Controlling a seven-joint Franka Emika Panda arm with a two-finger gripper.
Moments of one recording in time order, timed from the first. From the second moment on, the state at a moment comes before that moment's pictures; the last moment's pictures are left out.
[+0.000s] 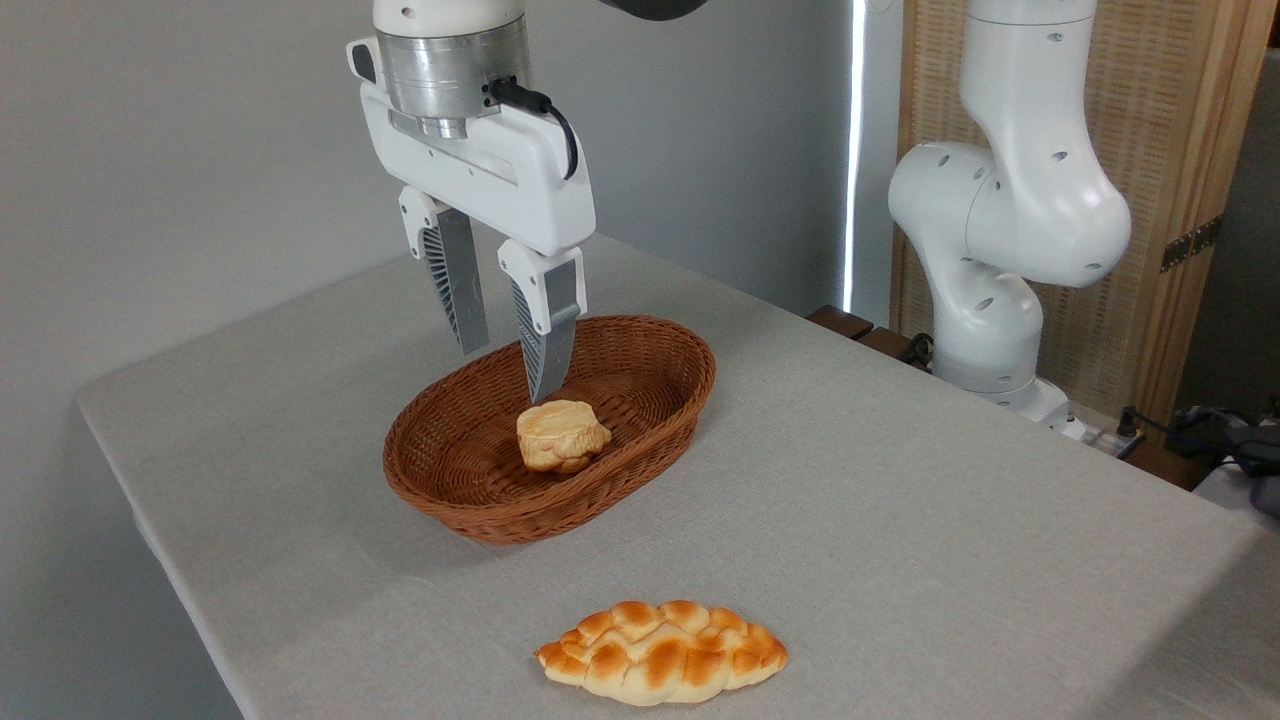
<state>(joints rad) -0.04 -0.05 -0.02 -1.72 -0.08 1.71 0.66</state>
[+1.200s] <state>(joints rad) -0.06 -0.11 -0.07 -1.84 -0.09 1.82 0.65</state>
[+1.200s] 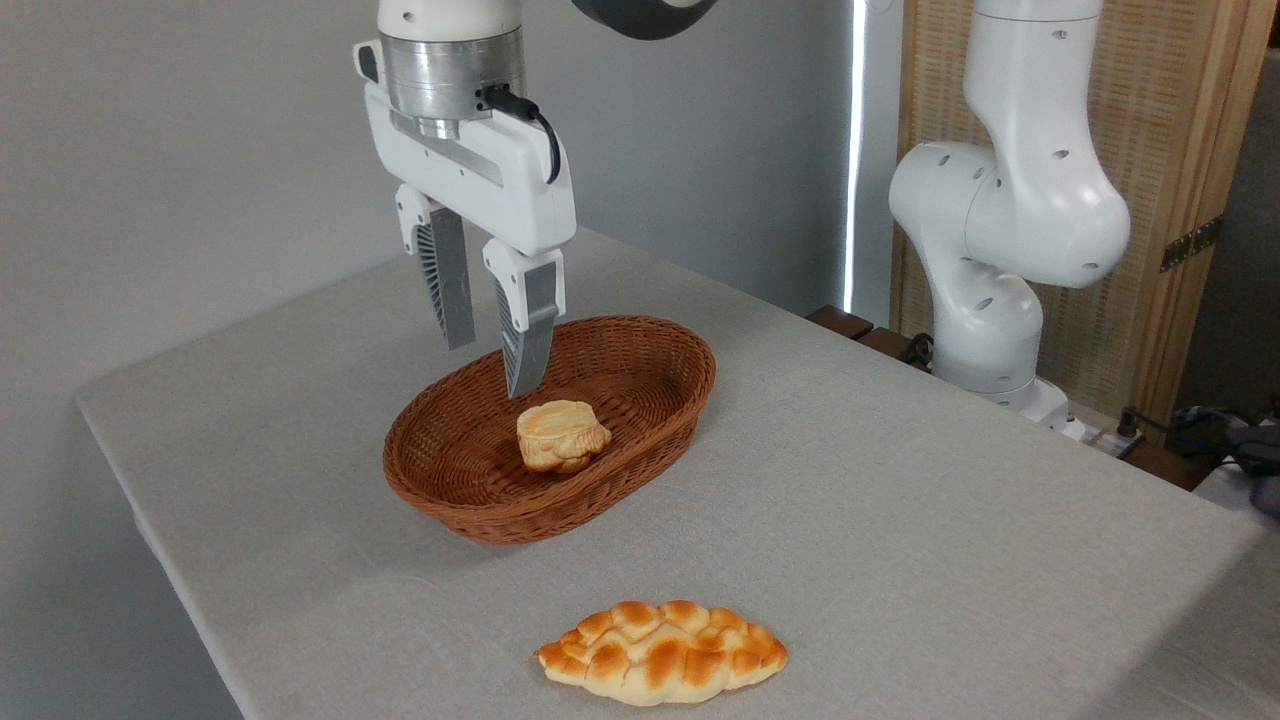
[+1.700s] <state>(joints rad) -0.07 -0.14 -0.21 -2.06 -0.07 2.01 0.66</state>
